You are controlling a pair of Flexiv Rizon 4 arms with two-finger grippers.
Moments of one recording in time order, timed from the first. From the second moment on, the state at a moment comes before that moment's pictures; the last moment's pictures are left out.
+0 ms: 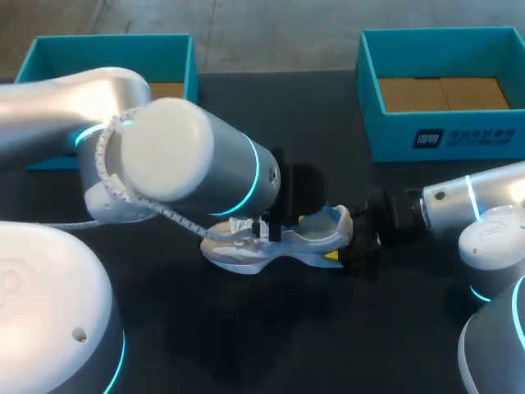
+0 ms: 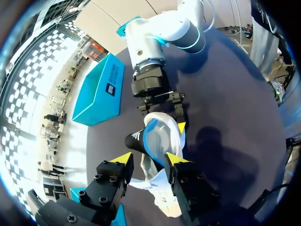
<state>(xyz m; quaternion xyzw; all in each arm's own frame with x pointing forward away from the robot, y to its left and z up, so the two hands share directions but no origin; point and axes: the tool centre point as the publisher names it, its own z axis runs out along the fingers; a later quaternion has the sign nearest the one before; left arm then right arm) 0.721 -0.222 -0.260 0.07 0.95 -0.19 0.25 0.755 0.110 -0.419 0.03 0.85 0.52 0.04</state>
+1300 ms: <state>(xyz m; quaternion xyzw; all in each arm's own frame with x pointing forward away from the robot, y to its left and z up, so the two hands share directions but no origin) 0.752 -0.256 -0.298 0.01 0.92 -0.14 0.37 0.755 0.110 -0.419 0.03 0.85 0.52 0.04</state>
